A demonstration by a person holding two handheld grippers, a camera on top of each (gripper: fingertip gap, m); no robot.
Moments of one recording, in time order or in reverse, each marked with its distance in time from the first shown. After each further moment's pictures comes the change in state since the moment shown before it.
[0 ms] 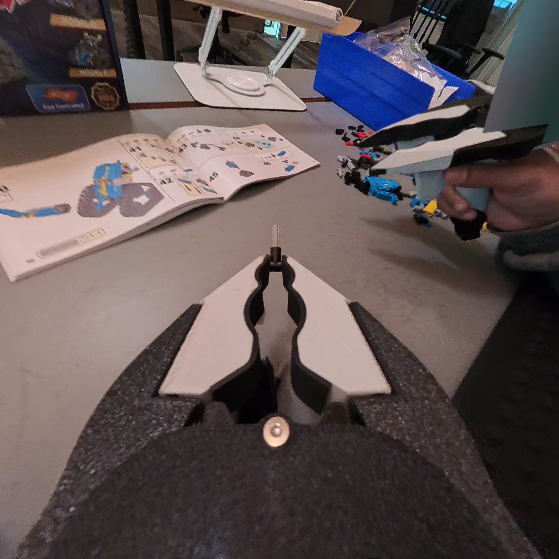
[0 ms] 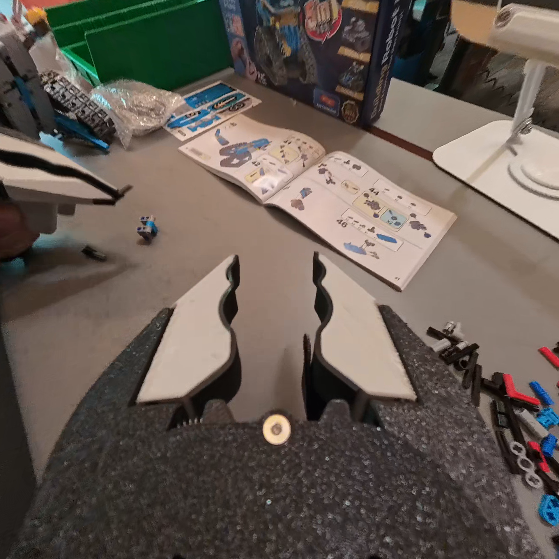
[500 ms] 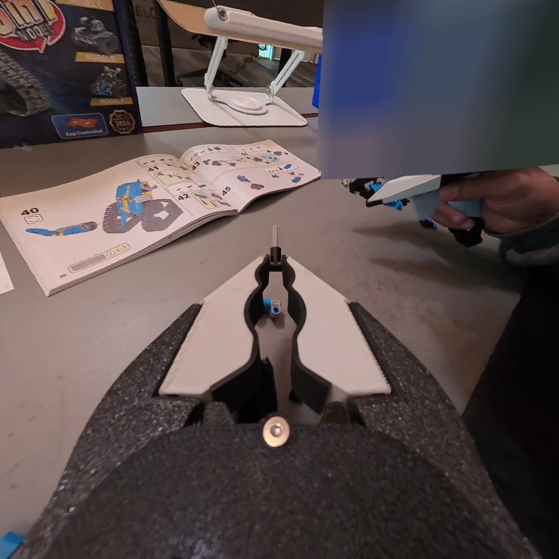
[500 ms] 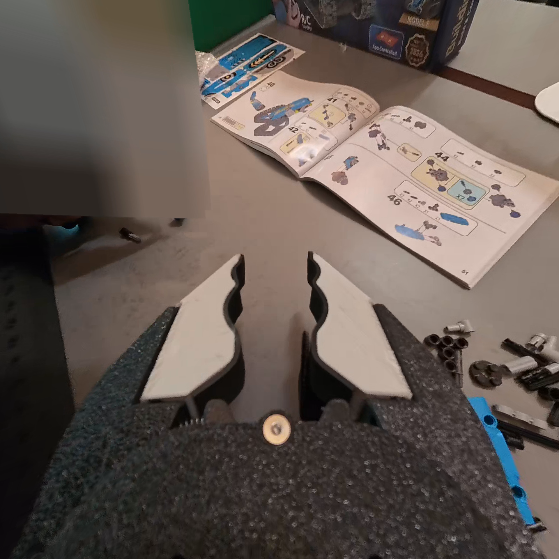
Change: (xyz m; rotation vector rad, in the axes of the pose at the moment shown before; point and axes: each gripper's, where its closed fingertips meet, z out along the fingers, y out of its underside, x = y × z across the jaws) left arm -0.014 -0.007 -0.006 0.048 0.016 0.028; right arm -0.021 0.019 0.018 -0.104 -0.165 0.071
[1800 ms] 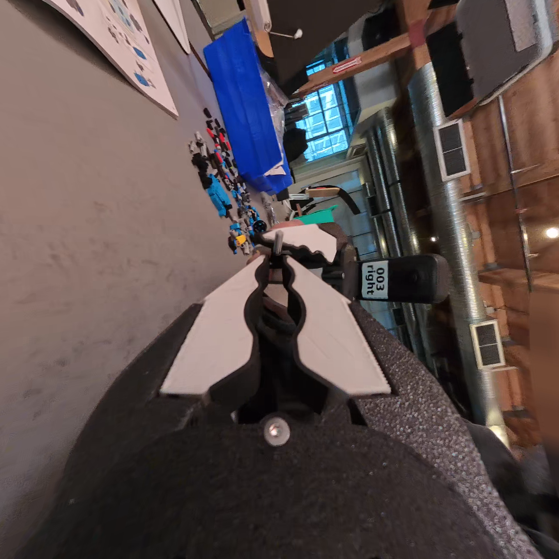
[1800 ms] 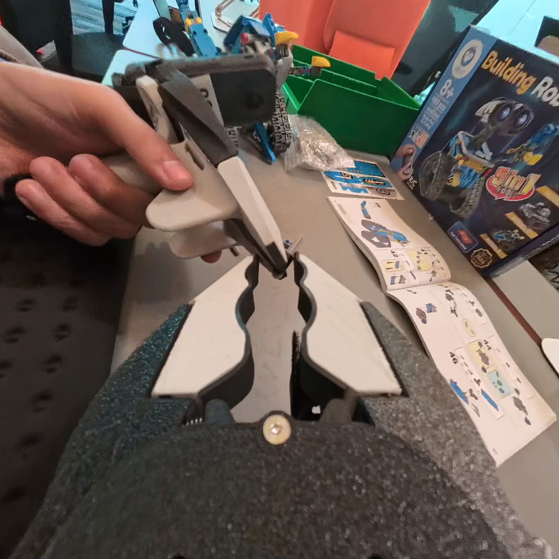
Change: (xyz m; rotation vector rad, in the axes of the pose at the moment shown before) left arm 0.113 -0.014 0.015 -0.003 0.467 -0.972; right arm -0.124 -0.017 0.000 0.207 -0.149 -0.596
